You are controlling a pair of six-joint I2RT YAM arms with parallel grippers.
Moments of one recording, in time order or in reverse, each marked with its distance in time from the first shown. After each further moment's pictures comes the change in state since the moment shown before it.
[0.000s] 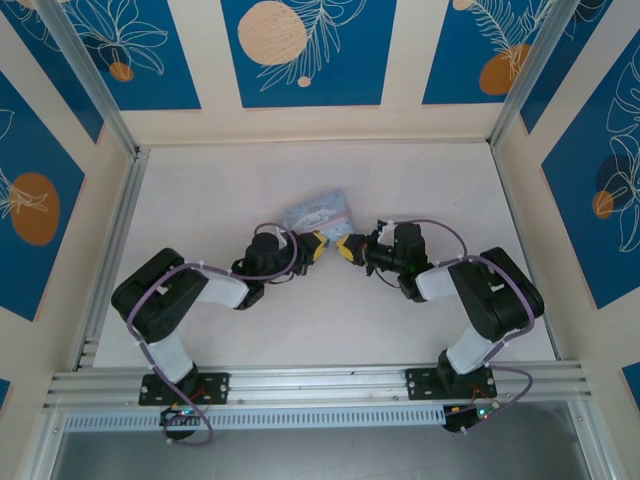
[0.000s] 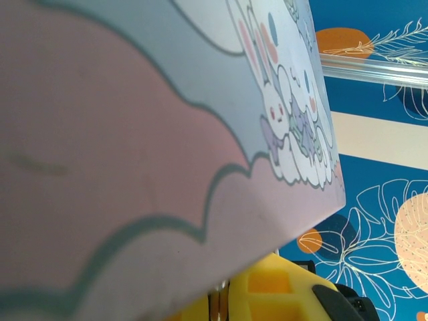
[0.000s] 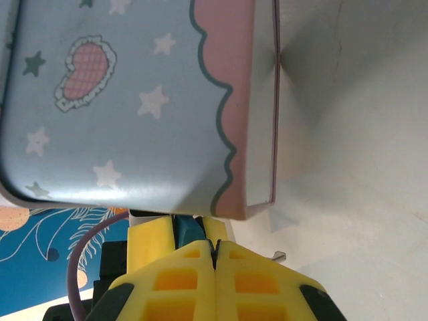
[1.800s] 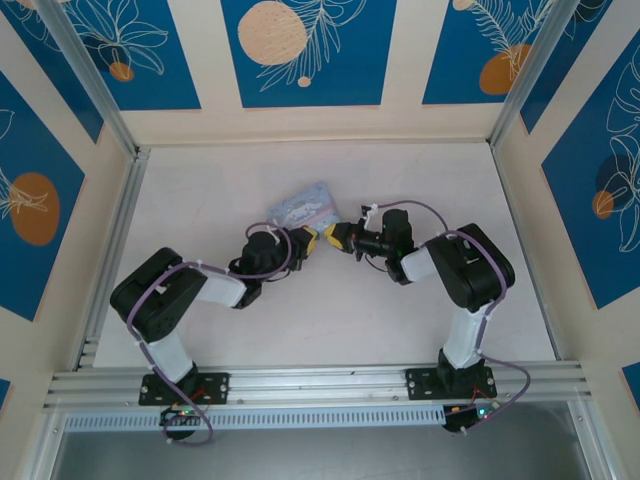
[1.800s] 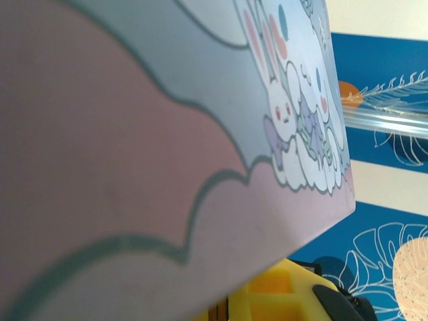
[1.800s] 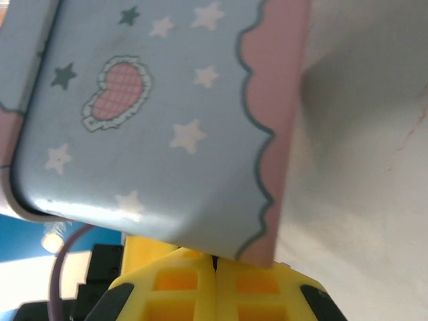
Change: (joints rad) left arm 0.024 0.000 -0.006 0.000 -0.111 -0.019; right arm 0.026 0.245 0.196 0.134 -0.100 -0.079
